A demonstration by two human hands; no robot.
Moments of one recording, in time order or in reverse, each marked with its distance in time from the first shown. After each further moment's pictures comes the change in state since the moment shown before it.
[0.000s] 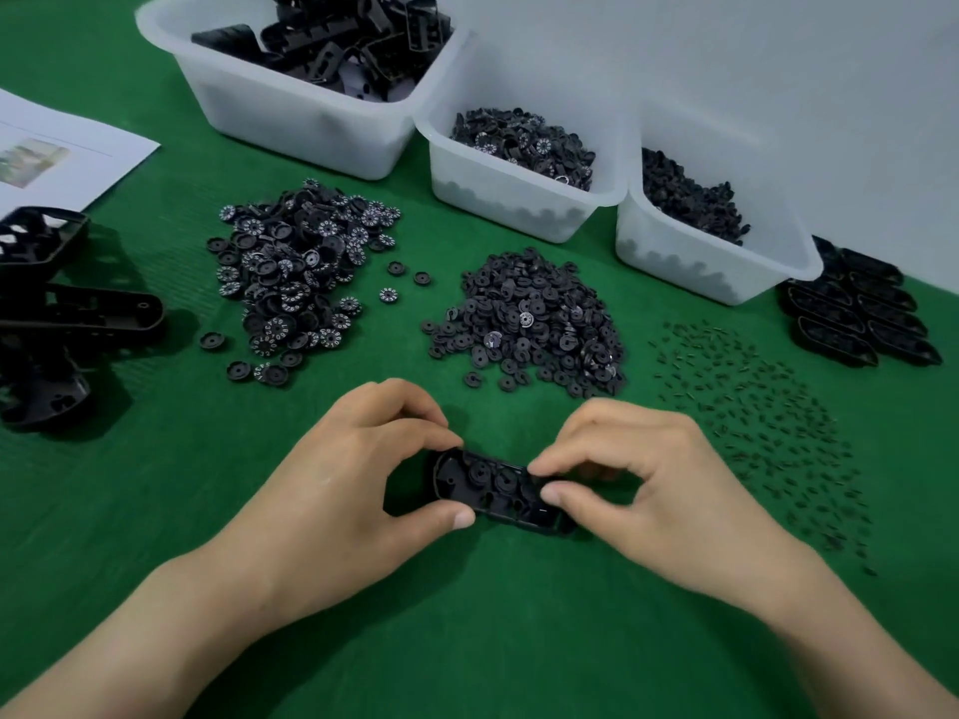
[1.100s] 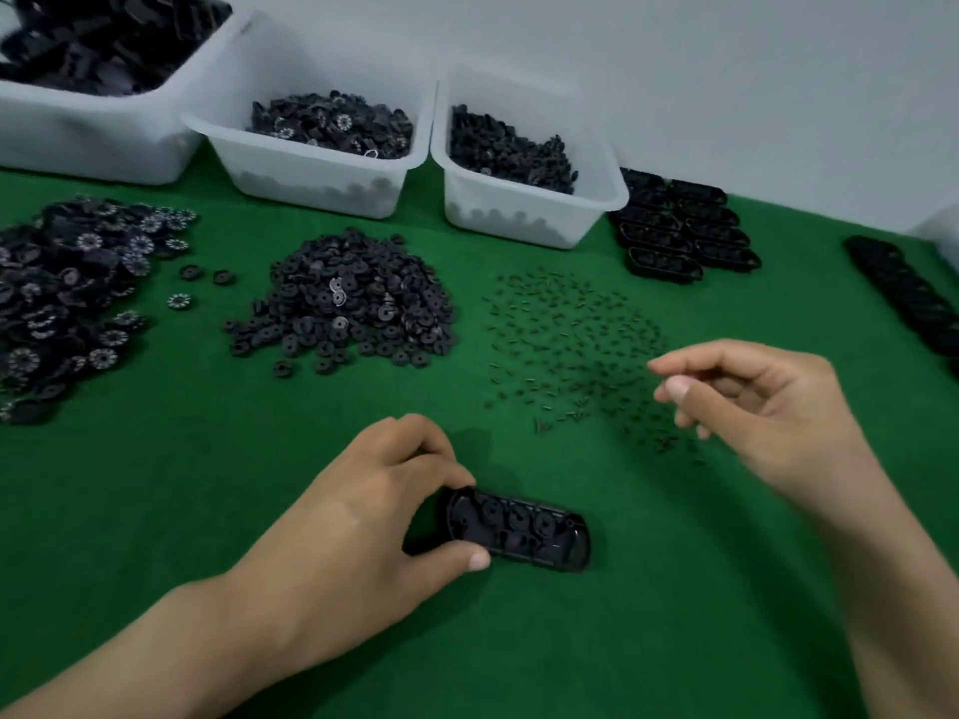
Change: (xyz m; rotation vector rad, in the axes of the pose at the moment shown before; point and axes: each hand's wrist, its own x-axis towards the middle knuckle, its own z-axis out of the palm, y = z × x) left_hand 0.025 0.069 0.067 0.022 -0.204 0.212; right_hand -0.110 0.066 -0.080 0.284 0.512 0.388
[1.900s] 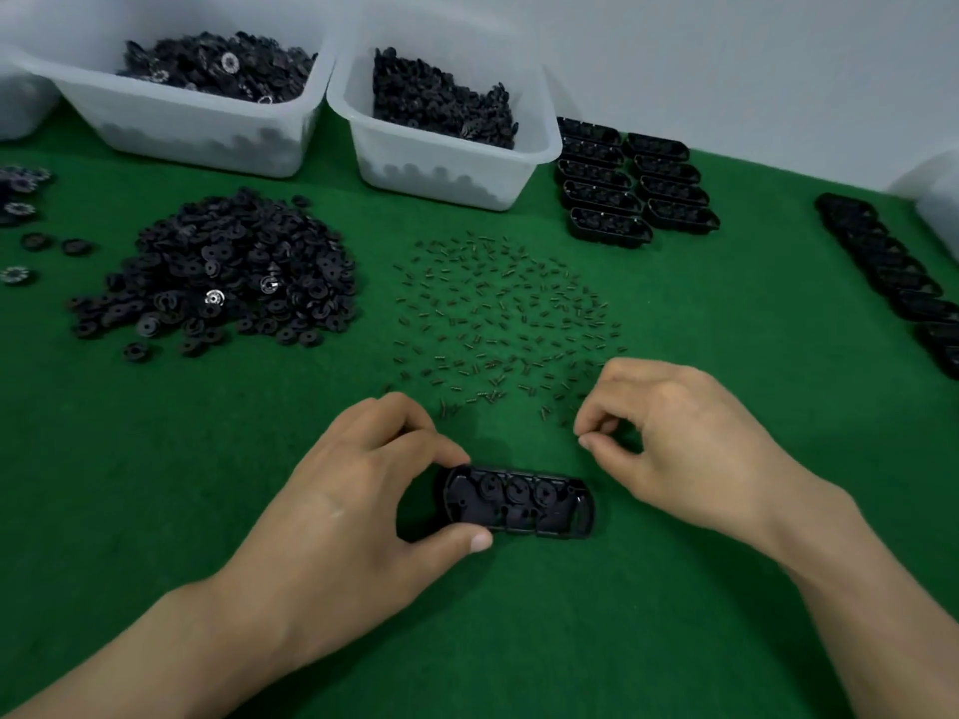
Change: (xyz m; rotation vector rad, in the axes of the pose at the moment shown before) left_hand 0.036 0.034 0.045 0.020 0.089 -0.029; right_hand -0.004 0.025 -0.014 -0.725 -0.352 -0.174
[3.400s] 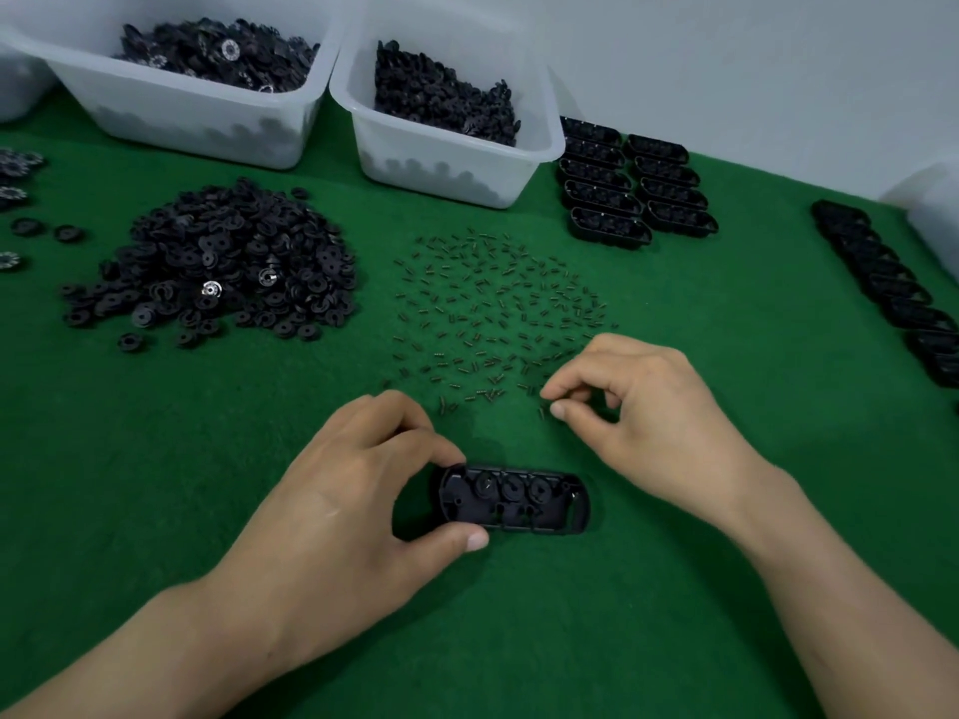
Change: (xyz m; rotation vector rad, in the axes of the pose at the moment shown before) left_hand -0.002 -0.001 0.000 0.010 0.014 -0.002; right_hand 0.016 -0.002 0.012 0.143 0.116 0.077
